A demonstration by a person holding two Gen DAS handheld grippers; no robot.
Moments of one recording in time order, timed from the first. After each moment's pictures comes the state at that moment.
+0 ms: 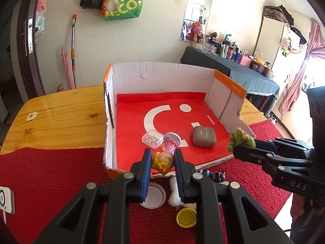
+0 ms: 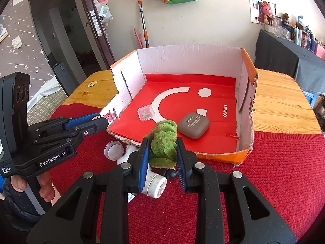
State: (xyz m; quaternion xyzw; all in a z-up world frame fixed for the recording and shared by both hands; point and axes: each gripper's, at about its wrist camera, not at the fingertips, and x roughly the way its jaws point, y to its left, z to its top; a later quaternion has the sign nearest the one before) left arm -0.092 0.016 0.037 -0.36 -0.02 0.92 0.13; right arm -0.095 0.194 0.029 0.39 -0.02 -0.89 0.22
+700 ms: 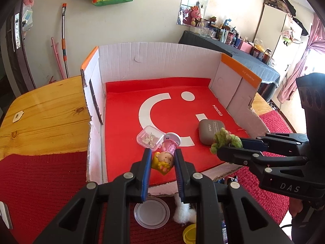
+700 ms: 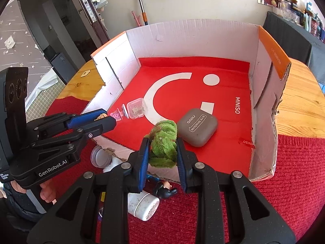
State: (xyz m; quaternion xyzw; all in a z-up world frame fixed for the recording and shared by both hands) left arm -0.138 0.024 0.009 -0.42 -0.01 0.90 0.15; right arm -0.147 0.182 -0.002 0.46 -0.02 -0.86 0.24
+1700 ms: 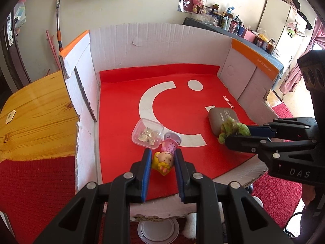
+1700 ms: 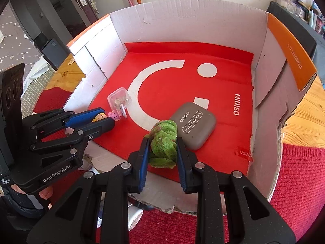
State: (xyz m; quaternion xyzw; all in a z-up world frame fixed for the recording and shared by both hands) left arm -0.166 0.026 -0.011 -0.46 0.01 0.88 0.15; right arm -0.181 0.183 -0.013 0.51 0.01 -0.83 0.21
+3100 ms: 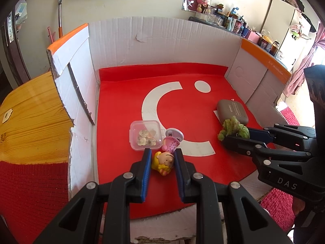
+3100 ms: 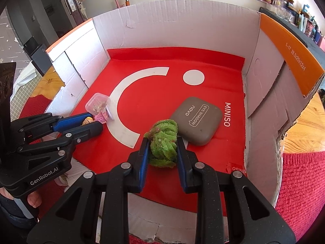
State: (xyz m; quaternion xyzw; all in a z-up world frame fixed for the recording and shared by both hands) left arm -0.181 0.027 -0.022 -0.46 0.00 0.88 0.14; right arm -0.190 0.189 -0.022 0.48 0.02 -0.86 0.18
